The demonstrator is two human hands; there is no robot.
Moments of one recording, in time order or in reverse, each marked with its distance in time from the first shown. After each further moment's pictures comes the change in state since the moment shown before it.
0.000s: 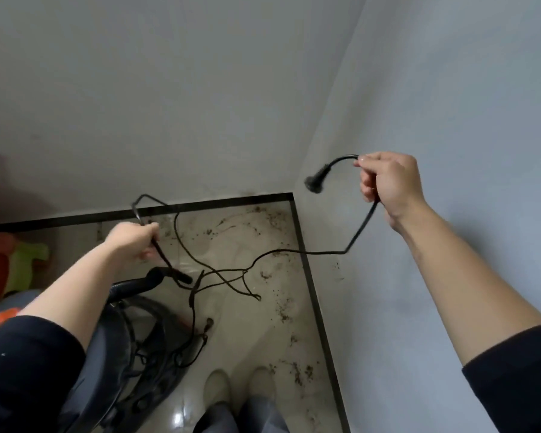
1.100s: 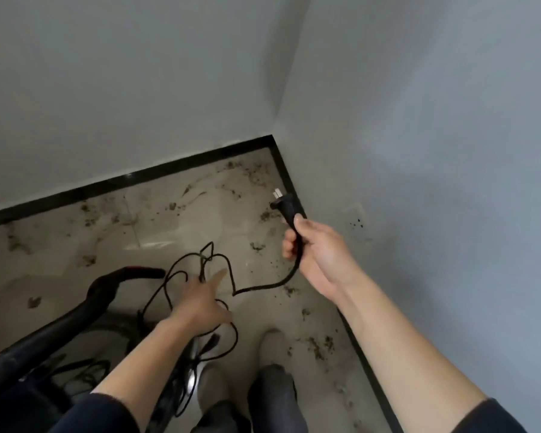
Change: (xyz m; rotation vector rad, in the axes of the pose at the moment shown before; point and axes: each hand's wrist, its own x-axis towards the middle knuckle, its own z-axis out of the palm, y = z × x) left_hand 0.122 -0.126 0.219 0.815 -0.598 0.286; right_hand 0.002 0.262 0.139 0.619 -0.102 0.570
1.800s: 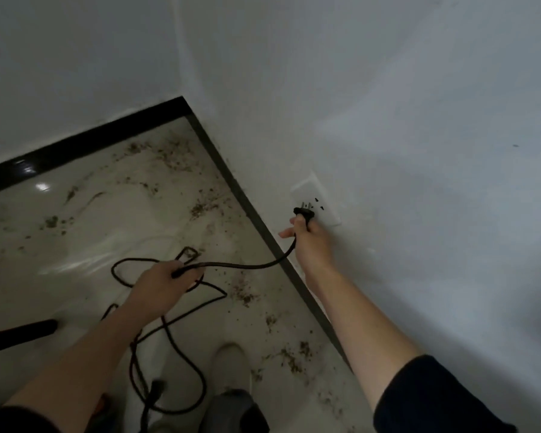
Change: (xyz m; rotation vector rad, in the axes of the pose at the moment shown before) left_hand 0.194 0.060 0.049 -0.201 0.067 0.120; right_hand 0.155 0.059 -0.177 -0.479 0.632 -0.057
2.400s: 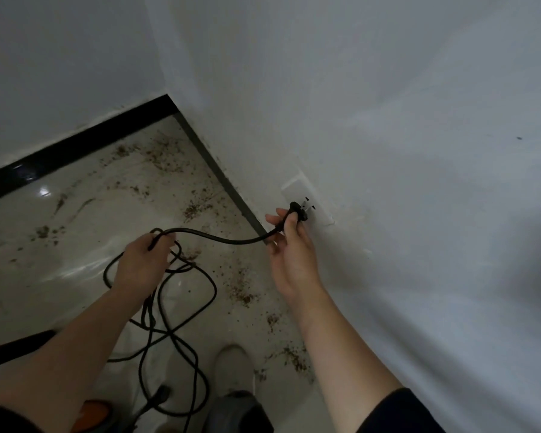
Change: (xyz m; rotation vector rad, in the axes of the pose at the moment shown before) left_hand 0.018 0.037 -0.012 -0.376 0.266 -0.069; right_hand 0.000 0.012 0.018 0.788 -0.091 0.103
